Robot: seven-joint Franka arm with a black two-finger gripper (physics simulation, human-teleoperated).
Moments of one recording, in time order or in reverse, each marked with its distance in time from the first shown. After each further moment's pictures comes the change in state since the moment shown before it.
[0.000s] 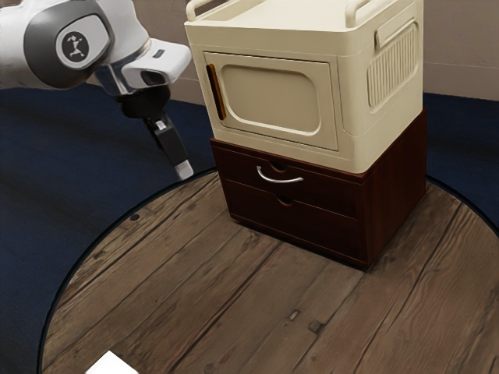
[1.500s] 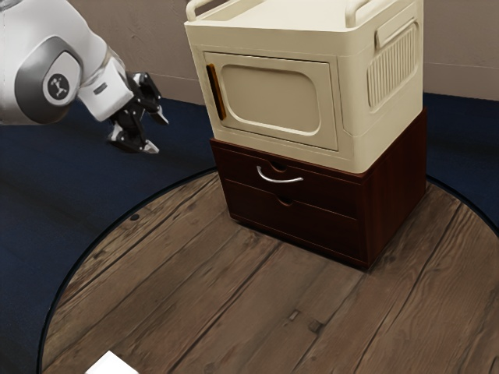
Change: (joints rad) arm 0.086 -0.029 0.084 -0.181 -0.003 0.476 0.955
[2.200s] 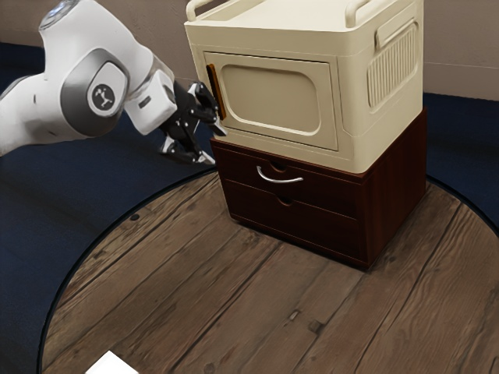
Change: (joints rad) arm -0.059 0.045 -0.057 -0.015 -0.174 0.064 0.135
